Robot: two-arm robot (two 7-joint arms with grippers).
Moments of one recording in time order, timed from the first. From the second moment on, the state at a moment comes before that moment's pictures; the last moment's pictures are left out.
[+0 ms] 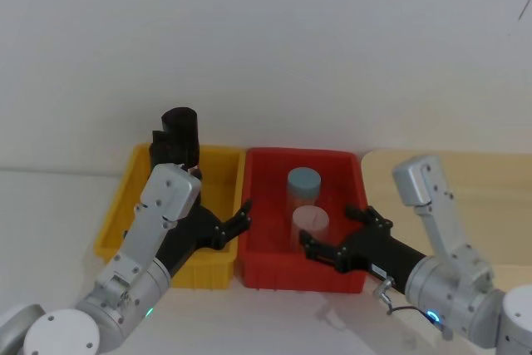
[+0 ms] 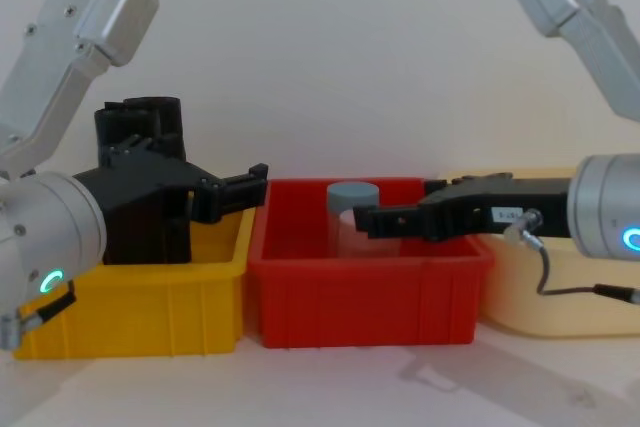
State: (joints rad) left arm -0.24 0.38 0.45 -1.63 -0.20 0.01 -0.01; right arm 0.37 0.32 -0.46 -1.53 0.29 0.31 0.37
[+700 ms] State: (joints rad) left arm -0.24 0.38 0.45 -1.63 -0.20 0.01 -0.01; right arm 0.47 0.26 -0.49 -1.37 0.26 0.29 0.38
